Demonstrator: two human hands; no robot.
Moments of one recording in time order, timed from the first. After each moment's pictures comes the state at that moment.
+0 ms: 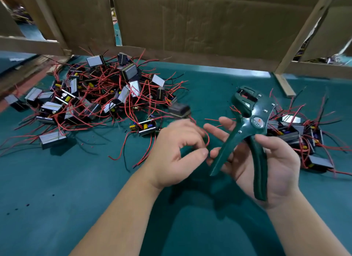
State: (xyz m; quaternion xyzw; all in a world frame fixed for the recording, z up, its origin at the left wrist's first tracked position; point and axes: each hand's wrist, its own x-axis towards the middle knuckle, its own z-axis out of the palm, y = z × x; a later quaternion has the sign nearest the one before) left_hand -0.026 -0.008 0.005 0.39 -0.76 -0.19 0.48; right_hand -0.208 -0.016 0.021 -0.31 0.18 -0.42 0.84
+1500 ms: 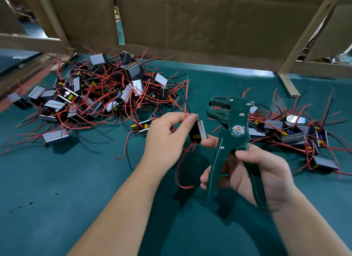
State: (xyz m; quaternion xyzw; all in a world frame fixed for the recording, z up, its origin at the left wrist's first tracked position) left_hand -0.023 -0.021 0.002 0.57 -0.52 -0.29 0.57; right_hand -0.202 -0.015 0.014 -0.40 0.22 -0.33 0.83
